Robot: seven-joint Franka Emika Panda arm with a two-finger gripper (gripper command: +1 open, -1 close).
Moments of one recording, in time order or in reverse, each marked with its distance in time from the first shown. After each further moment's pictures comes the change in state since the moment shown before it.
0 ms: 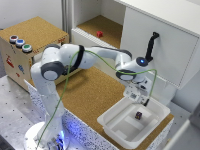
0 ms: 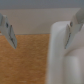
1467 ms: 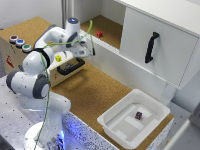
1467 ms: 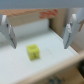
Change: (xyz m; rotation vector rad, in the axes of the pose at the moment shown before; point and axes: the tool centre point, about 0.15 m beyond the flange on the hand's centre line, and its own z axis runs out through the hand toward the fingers) arm -0.007 -0.505 -0.029 0.016 0.084 -1.029
